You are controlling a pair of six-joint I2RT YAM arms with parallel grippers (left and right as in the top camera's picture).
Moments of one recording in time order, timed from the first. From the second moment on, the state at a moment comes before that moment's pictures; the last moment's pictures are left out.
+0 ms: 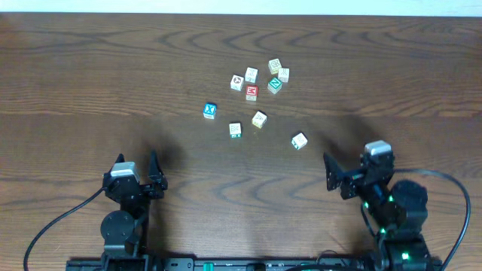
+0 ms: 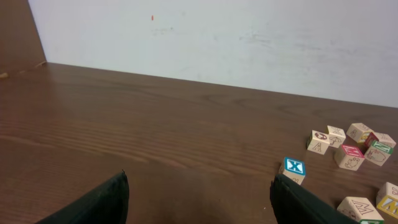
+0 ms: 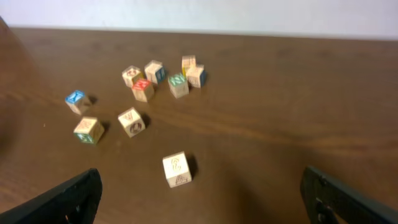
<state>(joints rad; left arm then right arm) -0.02 0.01 0.02 -0.11 -0.08 -0.12 0.06 0.48 0.31 -0.22 -0.26 0.04</state>
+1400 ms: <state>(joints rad) -0.02 0.01 0.02 -0.11 -0.08 -0.12 0.06 1.14 0.72 -0.58 -0.41 0.03</state>
